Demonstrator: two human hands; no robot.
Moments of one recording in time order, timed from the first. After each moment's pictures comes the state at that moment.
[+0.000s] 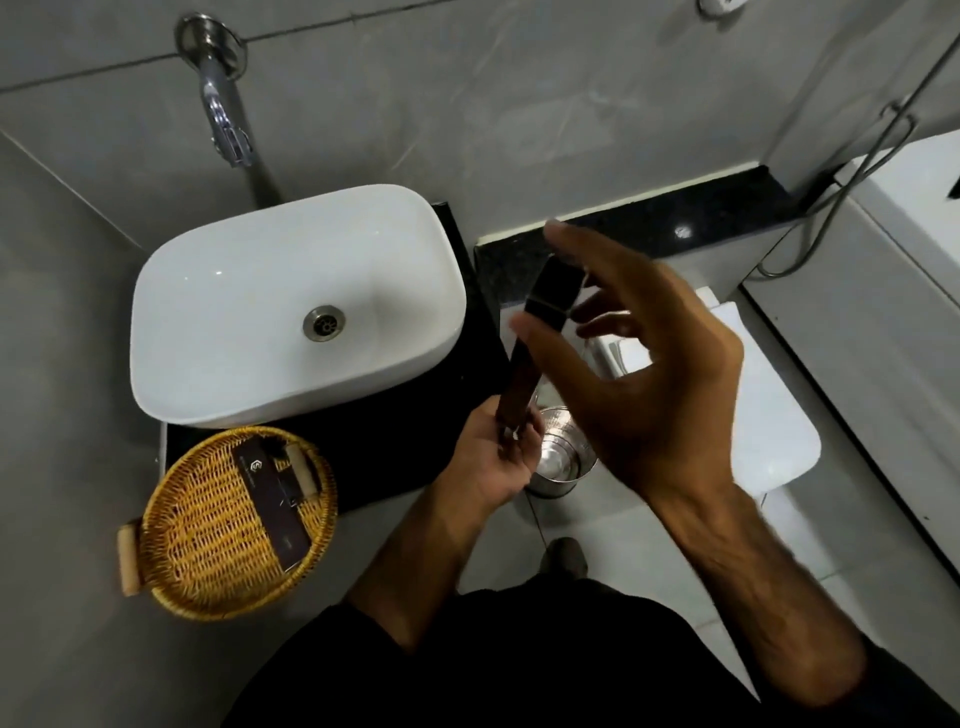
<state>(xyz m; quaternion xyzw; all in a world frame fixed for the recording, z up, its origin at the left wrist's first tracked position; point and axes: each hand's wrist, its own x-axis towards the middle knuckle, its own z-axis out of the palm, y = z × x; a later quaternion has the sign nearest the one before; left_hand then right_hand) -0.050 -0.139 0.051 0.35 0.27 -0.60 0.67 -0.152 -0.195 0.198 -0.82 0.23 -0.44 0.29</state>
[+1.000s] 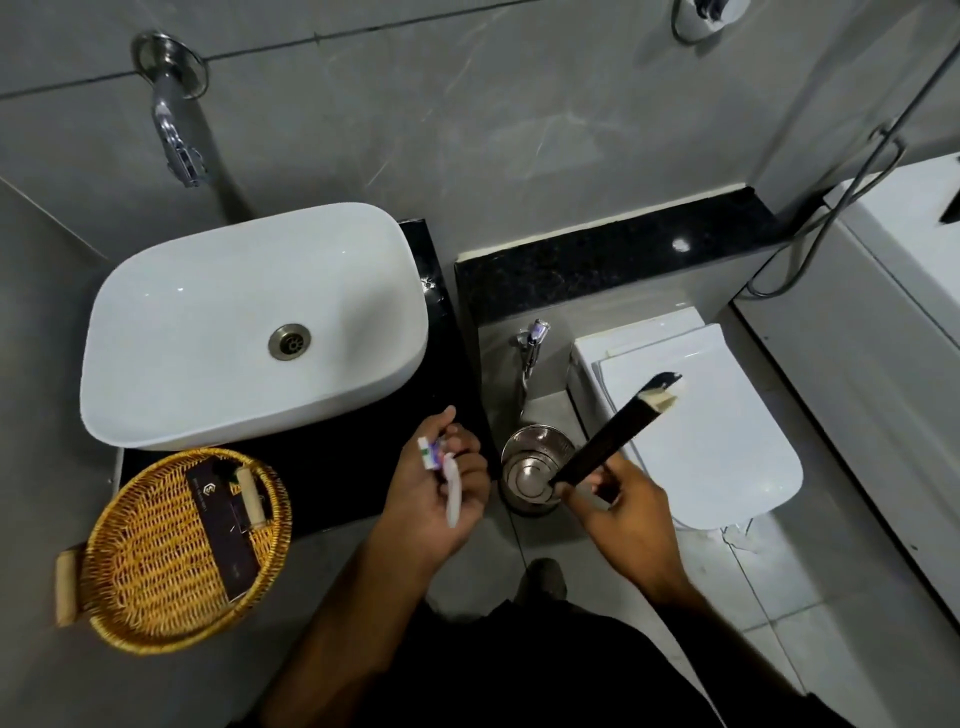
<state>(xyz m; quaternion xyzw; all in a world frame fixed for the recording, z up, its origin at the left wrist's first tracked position) -0.057 -0.139 0.086 0.26 0.25 -0.60 0.71 -0.245 -0.249 0.011 -0.75 0.46 -0.13 0.45</state>
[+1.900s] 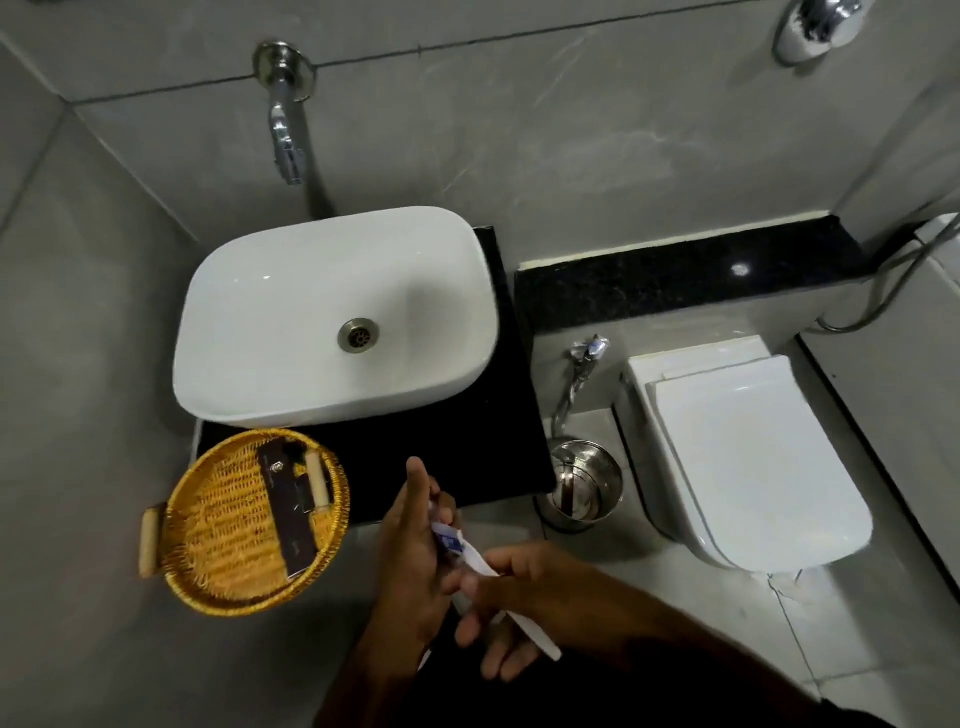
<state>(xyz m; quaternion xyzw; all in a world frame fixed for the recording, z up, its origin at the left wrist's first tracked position) -0.055 -0.057 0.057 0.57 0.18 -0.35 0.72 -0.162 -0.166 0.116 -0.46 0.25 0.30 0.80</state>
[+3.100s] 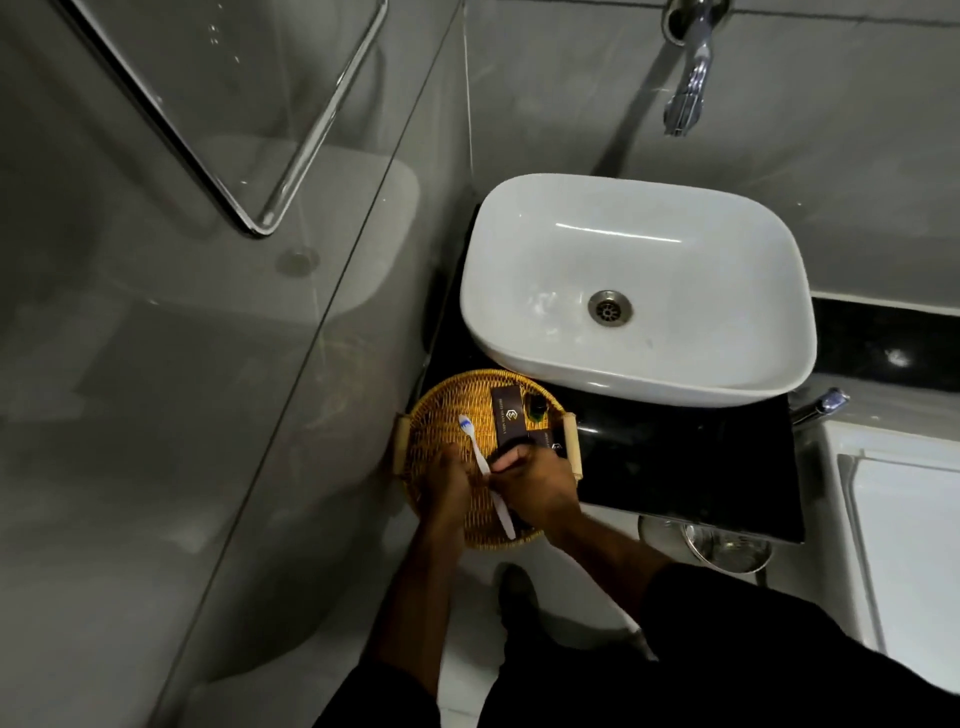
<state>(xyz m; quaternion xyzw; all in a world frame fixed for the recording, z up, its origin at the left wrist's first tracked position) 0.116 0.153 -0.046 0.74 0.31 -0.29 0.52 0.071 0.045 -0.028 -0.77 0.33 0.17 0.52</state>
